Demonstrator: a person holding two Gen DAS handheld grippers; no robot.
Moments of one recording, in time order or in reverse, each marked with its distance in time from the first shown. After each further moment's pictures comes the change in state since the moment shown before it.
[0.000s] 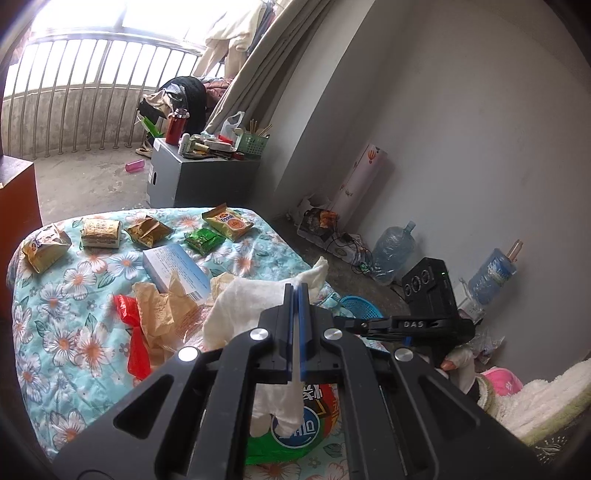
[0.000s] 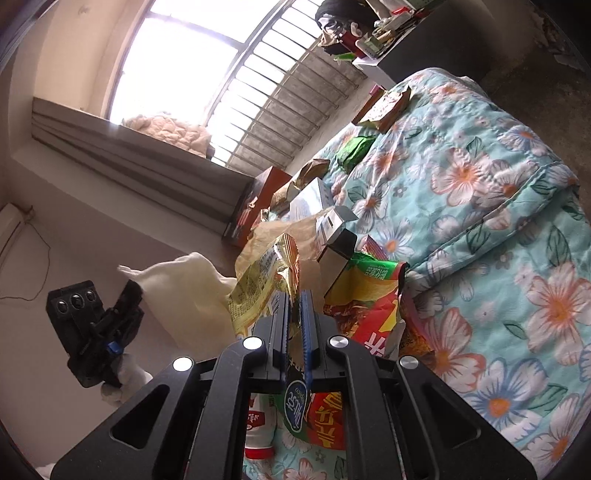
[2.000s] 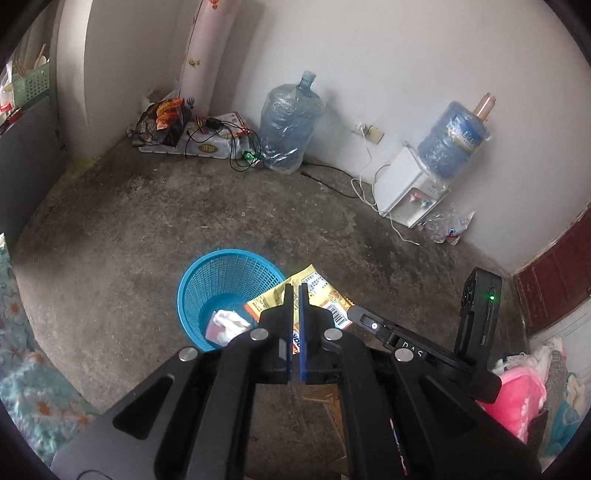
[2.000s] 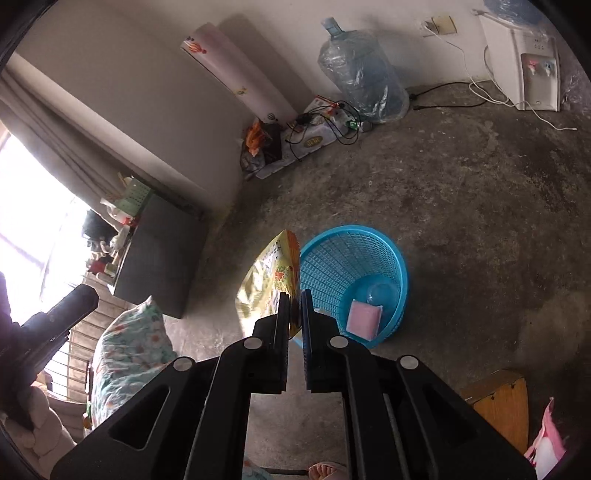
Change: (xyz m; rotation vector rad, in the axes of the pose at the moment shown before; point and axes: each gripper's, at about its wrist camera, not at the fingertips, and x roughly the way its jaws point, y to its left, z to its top) left arm 0.548 -0.374 -0.033 0.346 0.565 -0.285; right arm -0.345 -0.341 0.011 0.550 -0.685 -0.710
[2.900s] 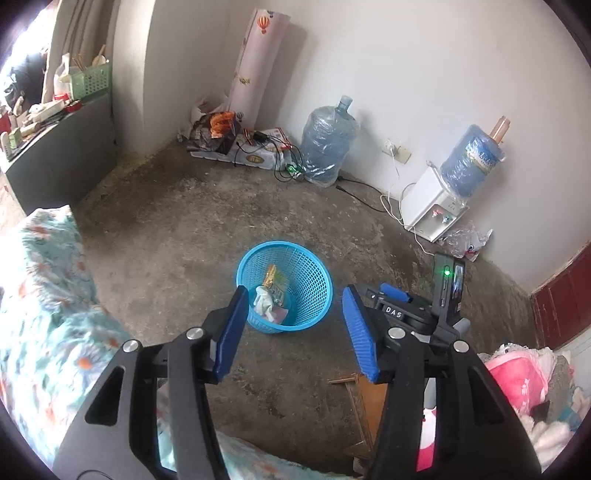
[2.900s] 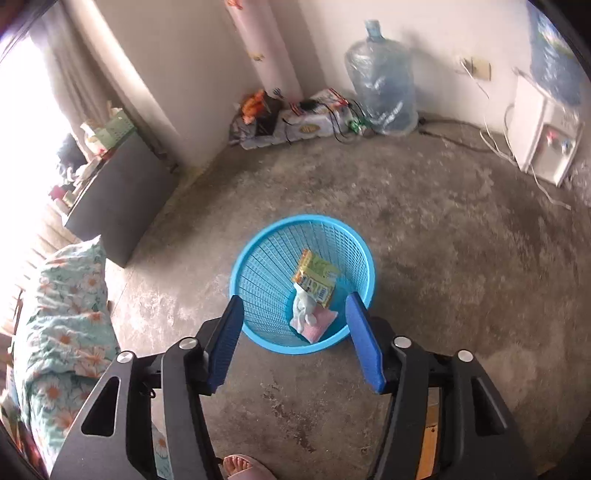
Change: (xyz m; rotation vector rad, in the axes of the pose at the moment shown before) left arm -0.158 0.045 -0.074 -0.066 -0.102 0.119; right arm 0.012 0.031 -0.029 -0.336 0.007 -0.158
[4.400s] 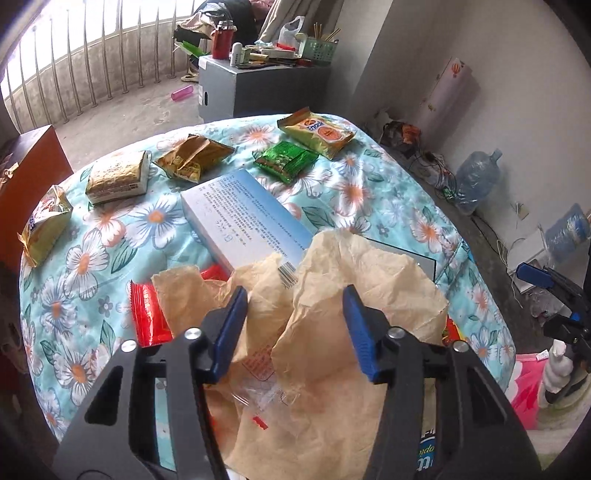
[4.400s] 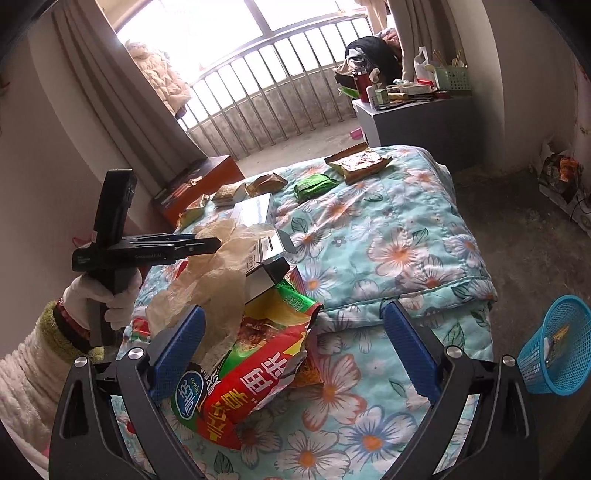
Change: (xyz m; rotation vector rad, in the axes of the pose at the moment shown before) left arm -0.248 0.288 -0.228 -0.382 -0.015 0.388; right arm -0.163 0.385 -0.160 -0.684 0.210 0.705
